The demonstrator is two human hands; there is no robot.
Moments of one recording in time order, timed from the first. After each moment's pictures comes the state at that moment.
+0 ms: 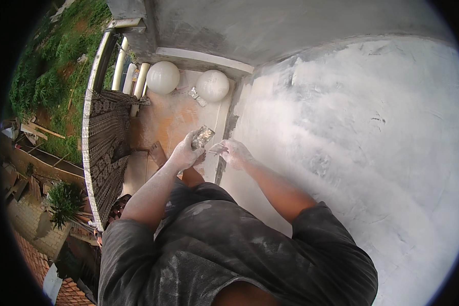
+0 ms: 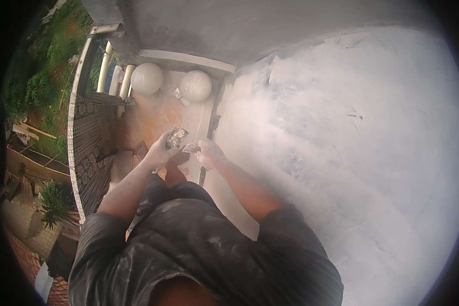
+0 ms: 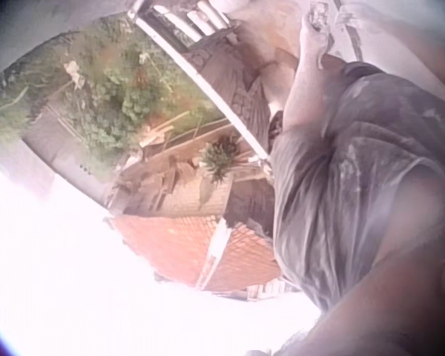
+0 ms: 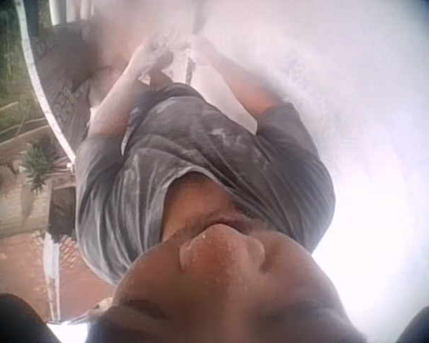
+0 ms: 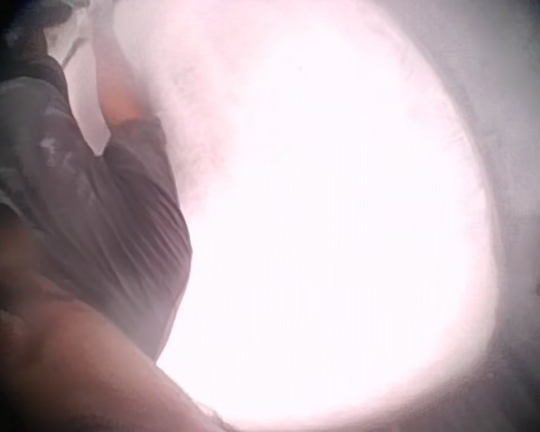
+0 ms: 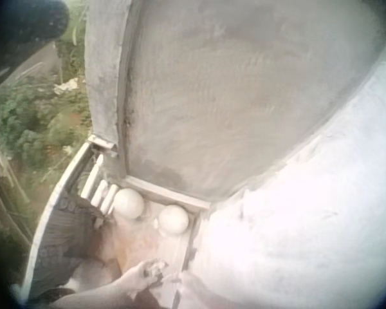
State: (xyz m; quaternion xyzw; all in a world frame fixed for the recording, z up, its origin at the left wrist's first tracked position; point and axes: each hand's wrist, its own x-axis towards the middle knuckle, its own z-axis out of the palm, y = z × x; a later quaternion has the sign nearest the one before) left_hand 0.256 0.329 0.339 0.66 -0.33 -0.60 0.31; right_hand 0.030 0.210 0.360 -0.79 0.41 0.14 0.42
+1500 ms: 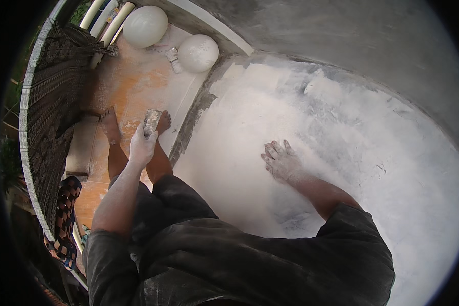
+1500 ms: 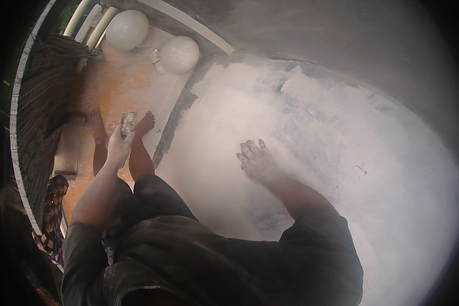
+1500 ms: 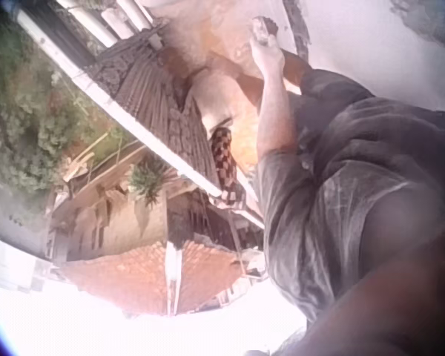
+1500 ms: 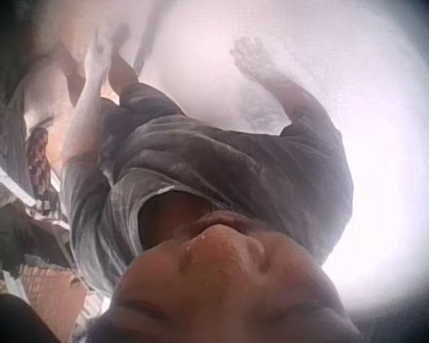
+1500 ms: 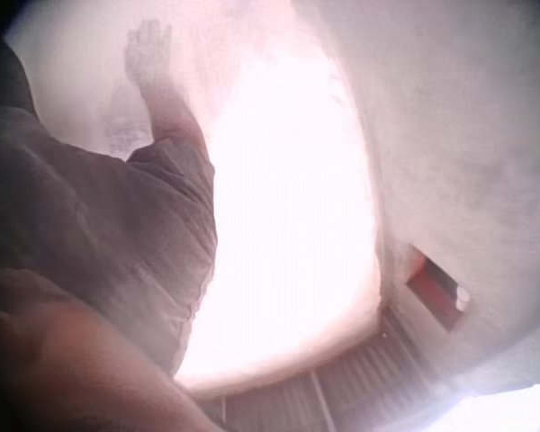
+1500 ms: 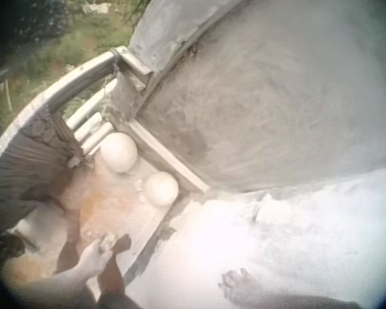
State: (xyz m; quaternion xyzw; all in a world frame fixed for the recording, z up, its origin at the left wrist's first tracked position) left_hand 0.238 0.407 0.181 0.76 -0.10 -0.53 0.36; right_hand 0.004 0.069 0.461 -0.71 0.11 0.70 -0.06
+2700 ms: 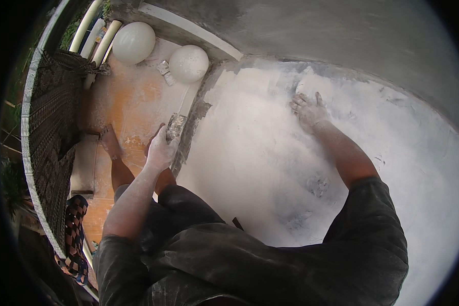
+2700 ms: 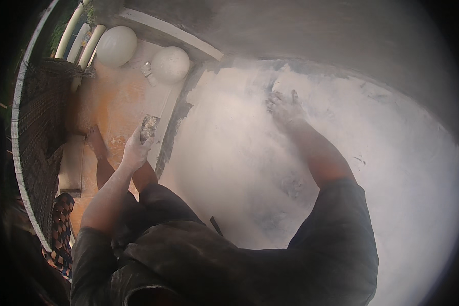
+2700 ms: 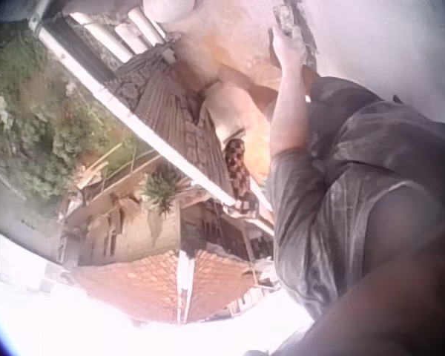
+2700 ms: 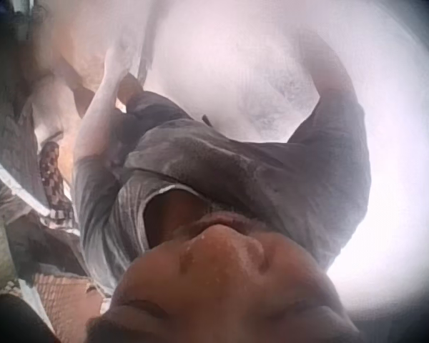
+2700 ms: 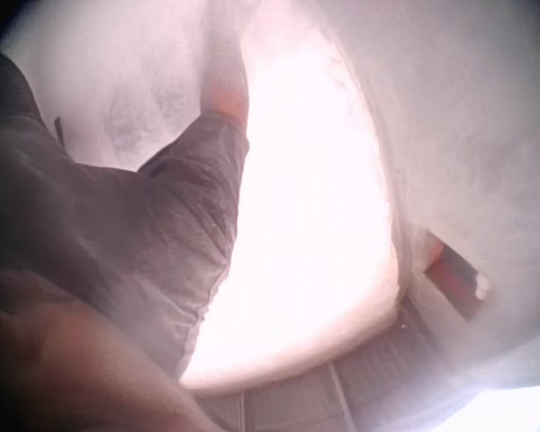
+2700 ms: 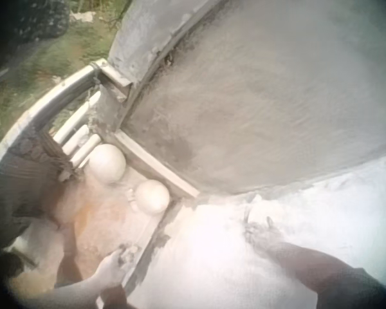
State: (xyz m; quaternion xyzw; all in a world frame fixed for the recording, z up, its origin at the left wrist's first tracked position) left_hand 0.232 0.339 0.223 0.71 -0.19 -0.55 0.41; right_hand 0.012 -0.015 0.472 -0.74 0.19 0.61 -0.21
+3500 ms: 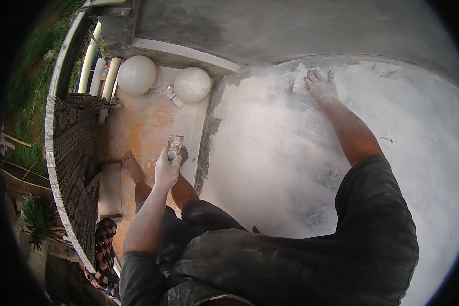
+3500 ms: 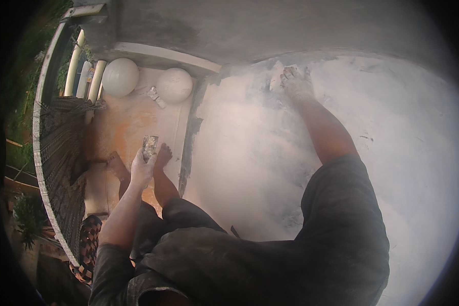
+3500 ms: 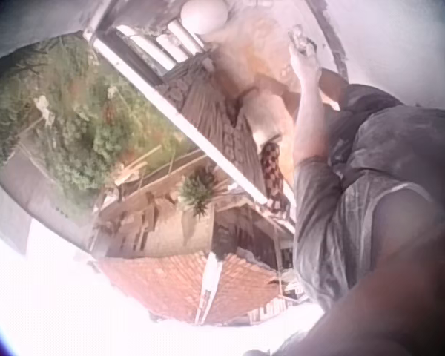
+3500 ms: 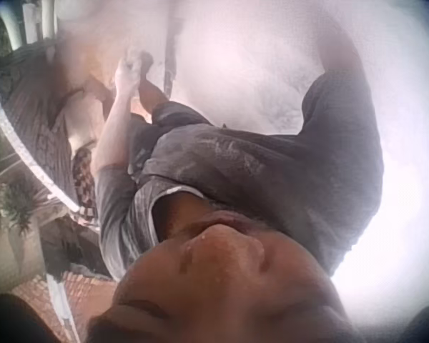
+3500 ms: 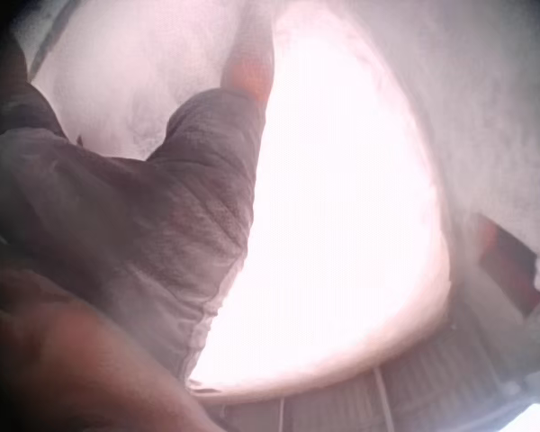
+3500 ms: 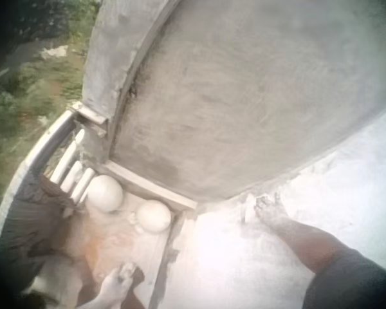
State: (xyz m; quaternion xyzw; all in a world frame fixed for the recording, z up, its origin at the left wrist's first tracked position) left_hand 0.264 0.357 0.229 0.71 -0.20 -0.54 0.40; right_hand -0.005 -0.041 0.476 -0.76 0.25 0.54 -0.25
